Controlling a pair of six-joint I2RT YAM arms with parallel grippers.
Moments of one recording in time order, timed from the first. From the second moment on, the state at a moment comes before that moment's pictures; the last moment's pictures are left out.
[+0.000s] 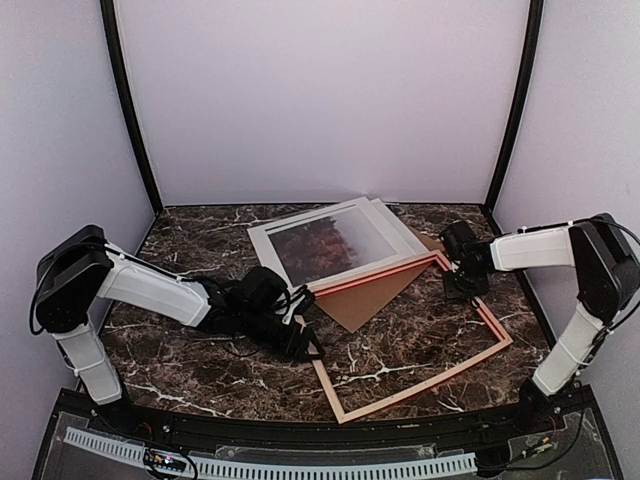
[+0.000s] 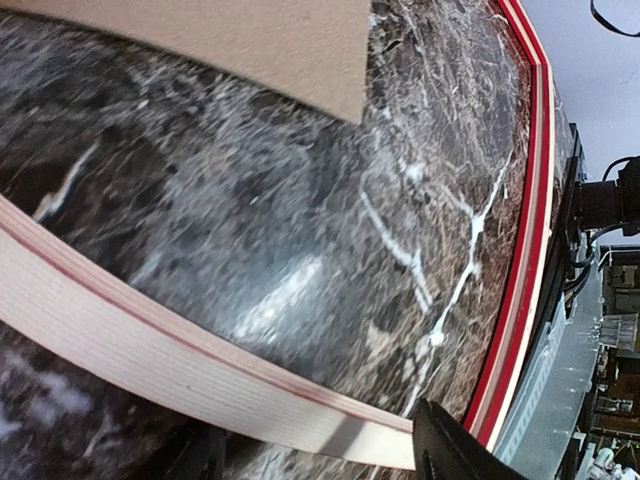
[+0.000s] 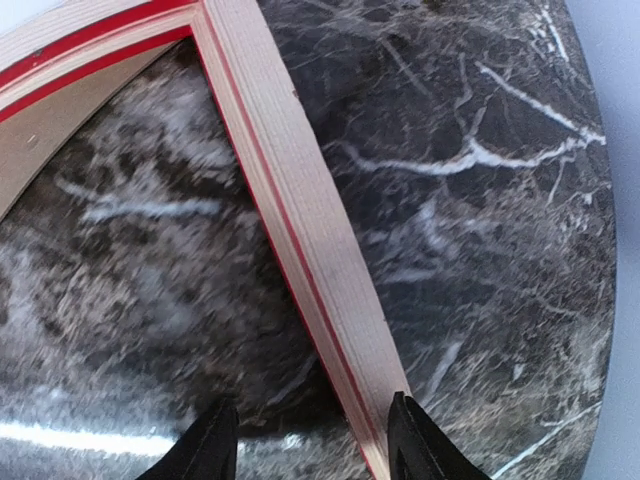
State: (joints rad) left arm -0.92 1.71 0.81 0.01 0.39 -0.59; right arm 0.41 1.62 0.87 -0.45 0.35 0.28
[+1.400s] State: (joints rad) left arm -0.72 1.91 1.37 -0.28 0.08 -0.22; right arm 0.35 2.03 1.40 -0.15 0.12 0.25
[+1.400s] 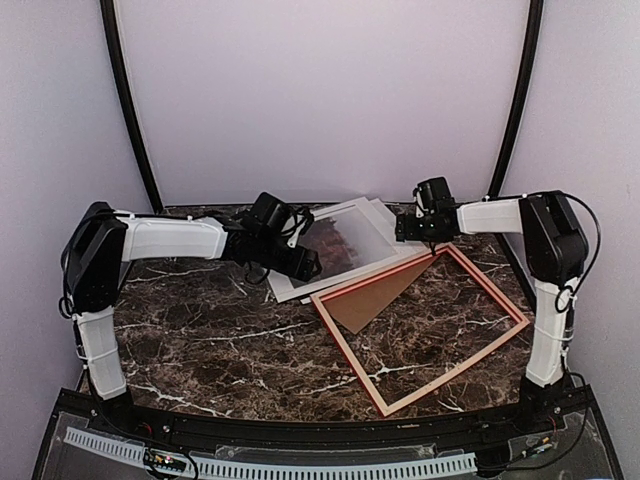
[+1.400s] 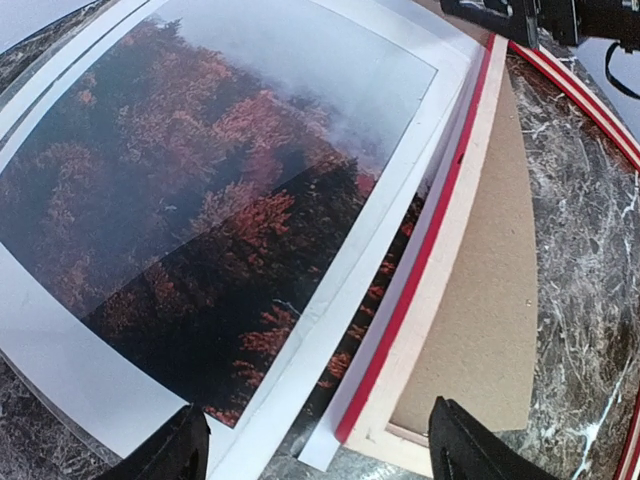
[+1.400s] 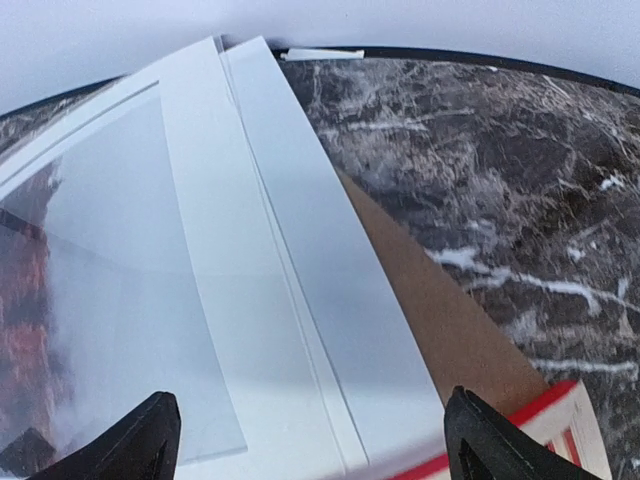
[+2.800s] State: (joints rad) left arm -0.62 1.99 1.23 -0.12 0.09 -0.48; right arm 0.26 2.48 2.00 -0.34 -0.29 0.25
